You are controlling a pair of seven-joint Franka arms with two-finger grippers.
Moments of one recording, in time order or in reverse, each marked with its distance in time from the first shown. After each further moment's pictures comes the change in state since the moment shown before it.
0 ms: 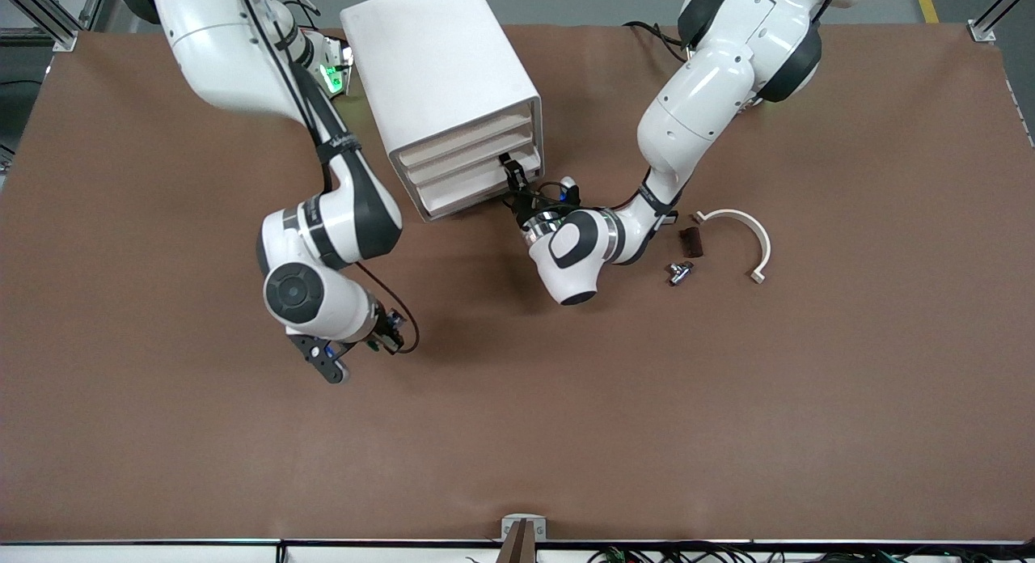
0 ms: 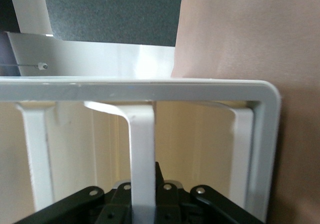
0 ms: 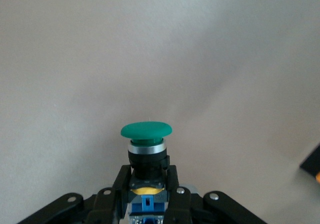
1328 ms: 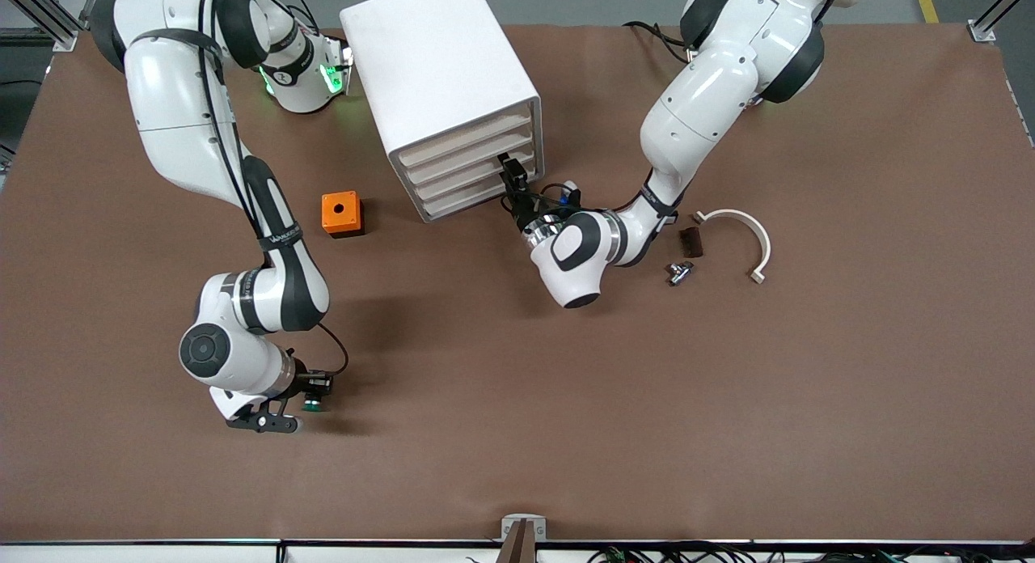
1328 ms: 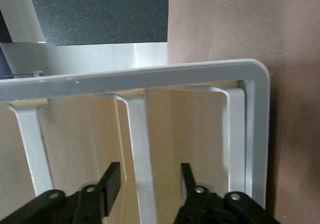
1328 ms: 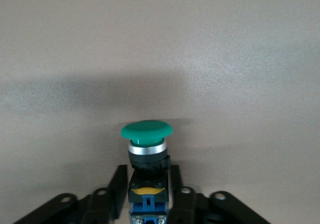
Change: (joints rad) left arm -0.008 -0.001 -0.011 0.005 0.000 0.021 0.076; right arm -0.252 0.242 -0.014 0.076 -0.010 0.294 -0.994
